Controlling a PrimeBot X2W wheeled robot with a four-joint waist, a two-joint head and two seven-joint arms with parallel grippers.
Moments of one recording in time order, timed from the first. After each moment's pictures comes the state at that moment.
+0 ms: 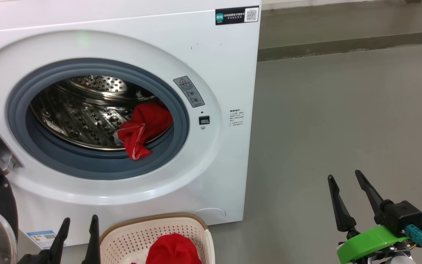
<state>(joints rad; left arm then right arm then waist) 0.00 0.10 0.04 0.28 -0.29 -0.08 -0.25 -0.04 -0.05 -0.02 0.27 0.20 0.12 -0.26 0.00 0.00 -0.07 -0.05</state>
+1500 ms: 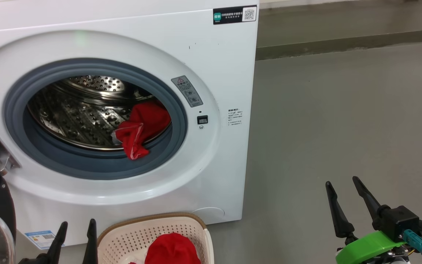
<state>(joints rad) 0.03 0.12 0.04 0.27 -0.30 -0.08 -0.25 -0.02 -0.05 -0.01 0.28 0.20 0.12 -0.26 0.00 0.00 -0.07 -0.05</state>
